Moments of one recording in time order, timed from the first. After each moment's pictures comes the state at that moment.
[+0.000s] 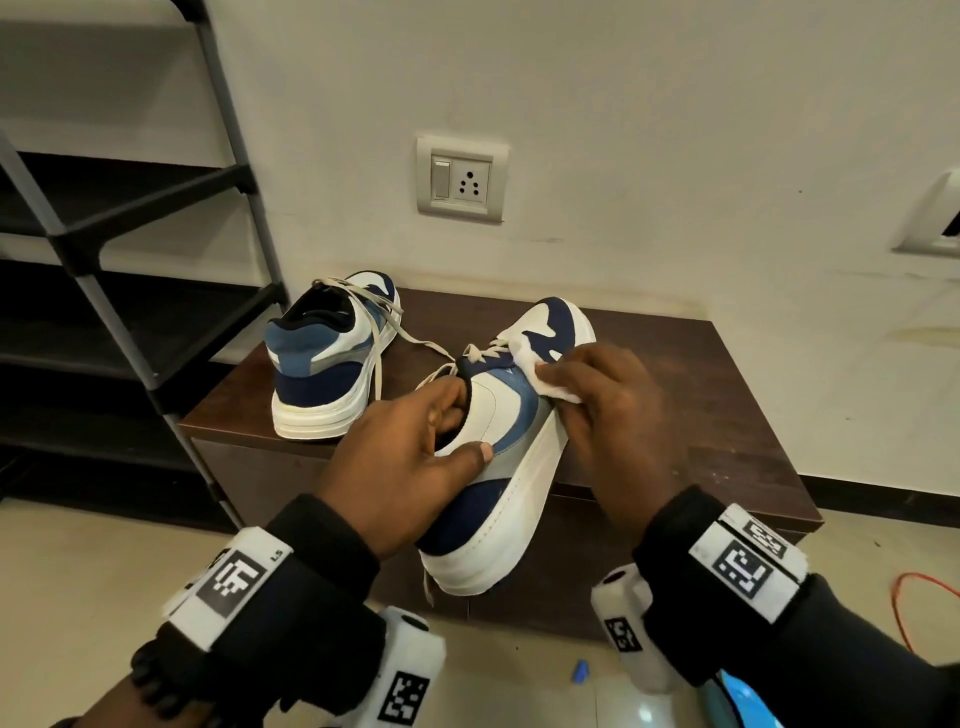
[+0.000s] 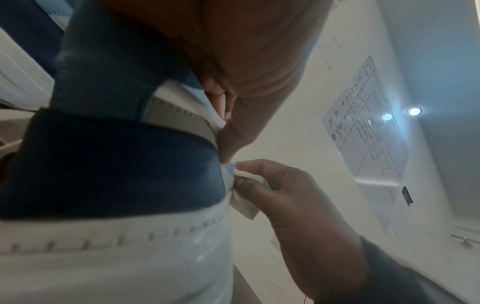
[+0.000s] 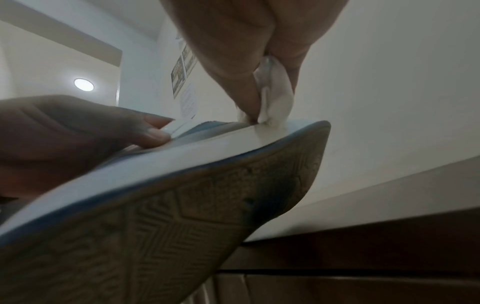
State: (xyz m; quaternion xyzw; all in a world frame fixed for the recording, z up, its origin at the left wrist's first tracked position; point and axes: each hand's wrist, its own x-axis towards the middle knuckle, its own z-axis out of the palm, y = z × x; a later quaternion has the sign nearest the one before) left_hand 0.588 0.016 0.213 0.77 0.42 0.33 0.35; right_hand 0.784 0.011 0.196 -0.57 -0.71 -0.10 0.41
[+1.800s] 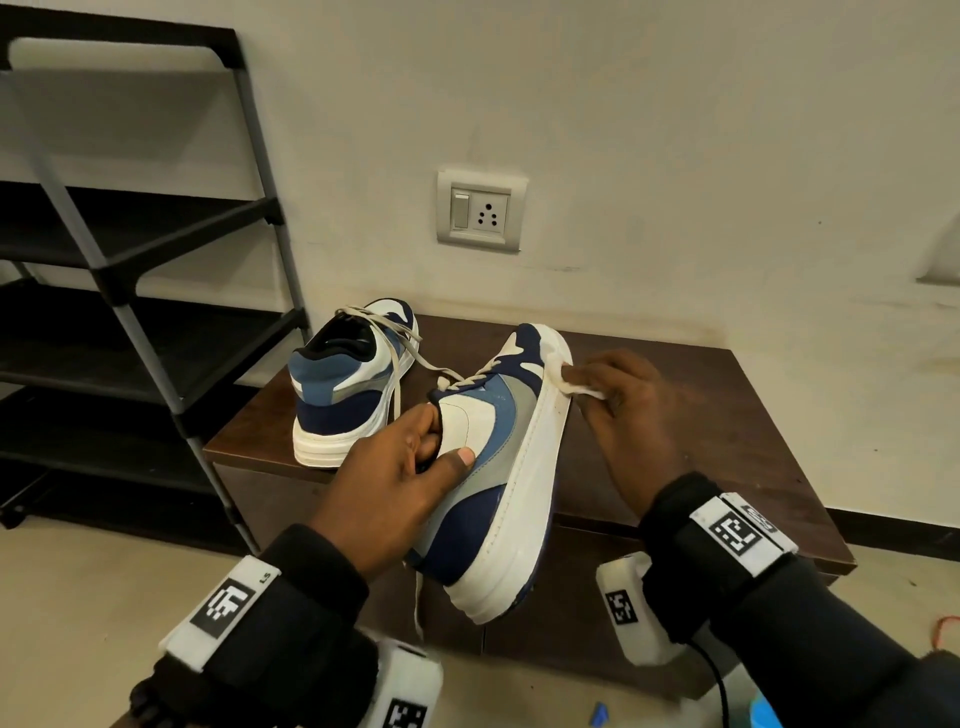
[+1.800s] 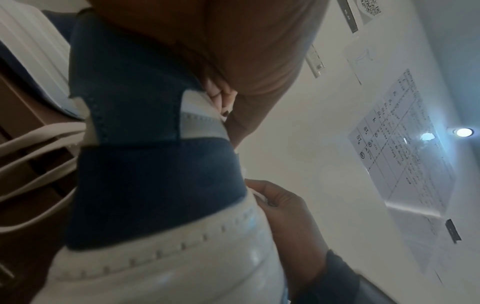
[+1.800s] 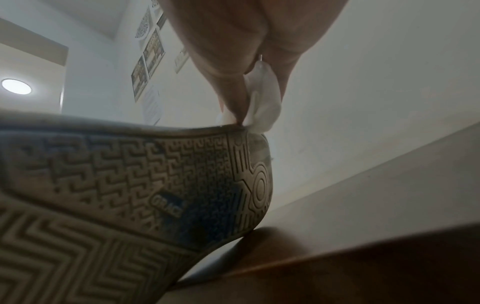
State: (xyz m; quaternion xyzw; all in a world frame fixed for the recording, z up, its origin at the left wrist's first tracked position) left_hand 0.574 0.028 0.209 0.71 0.49 0.33 0.38; right_hand 0.800 0.060 0.185 -0.57 -0.67 -0.04 0.48
